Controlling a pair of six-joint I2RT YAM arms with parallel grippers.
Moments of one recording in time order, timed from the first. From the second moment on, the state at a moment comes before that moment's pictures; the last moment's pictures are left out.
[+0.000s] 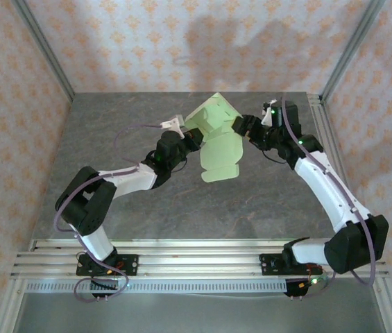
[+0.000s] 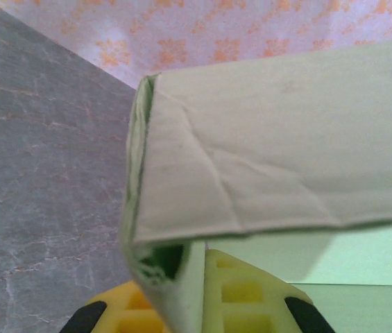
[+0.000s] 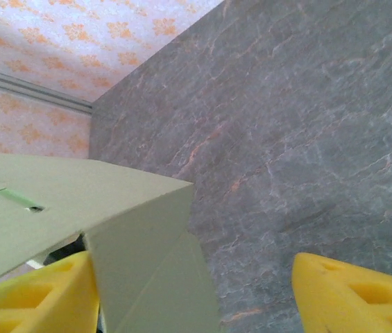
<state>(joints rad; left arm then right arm) -0.57 1.71 0.93 0.58 -0.09 -0.88 0.29 1.29 1.23 -0.53 -0.33 0.75</state>
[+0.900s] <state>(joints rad) -0.54 1.72 0.94 0.37 -0.27 -0.83 0.49 1.28 1.36 -0.51 -0.22 0.60</state>
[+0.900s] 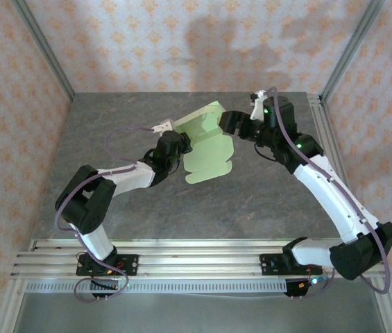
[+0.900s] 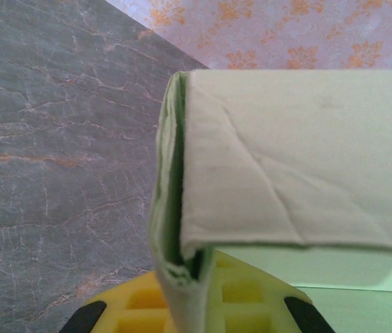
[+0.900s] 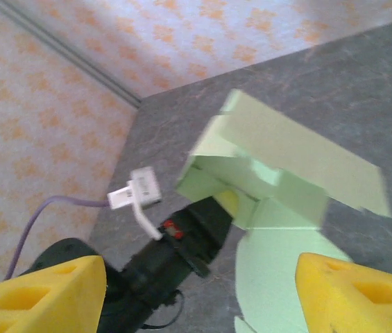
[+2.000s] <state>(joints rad) -0.56 1.70 0.91 0.34 -0.37 -0.75 0.64 1.89 2.02 -0.95 0.14 0.57</state>
